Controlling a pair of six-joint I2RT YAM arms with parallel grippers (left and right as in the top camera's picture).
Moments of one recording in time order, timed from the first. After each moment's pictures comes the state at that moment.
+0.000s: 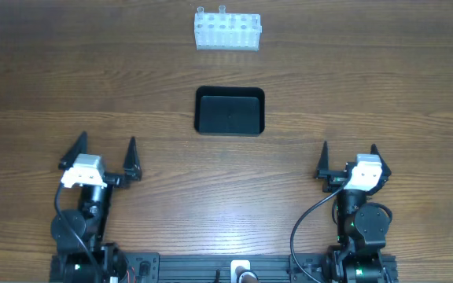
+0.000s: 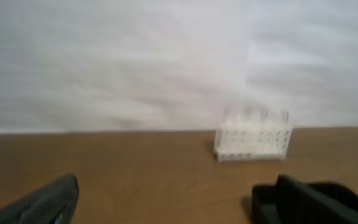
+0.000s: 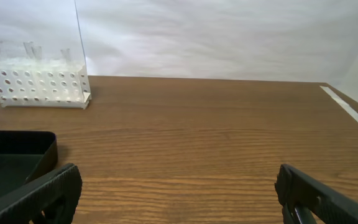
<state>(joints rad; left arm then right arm) 0.05 0.11 0.01 0.21 0.17 -0.05 0.02 0.02 0.01 -0.06 0.12 -0.06</state>
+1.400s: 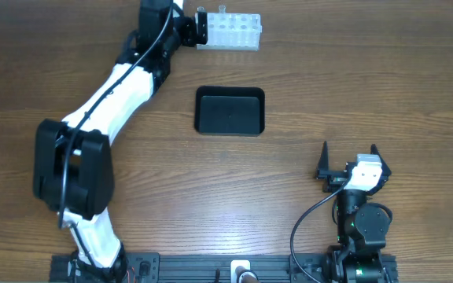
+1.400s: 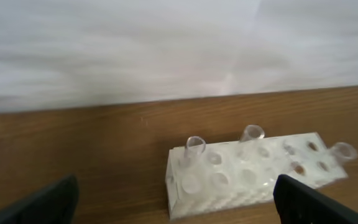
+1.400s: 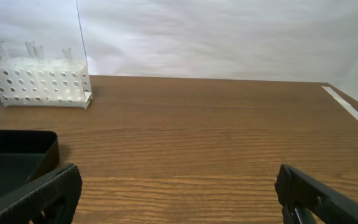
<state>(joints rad) -0.30 1.99 1.49 0.04 -0.06 -0.13 0.02 0.02 0.01 -0.06 0.11 -0.06</state>
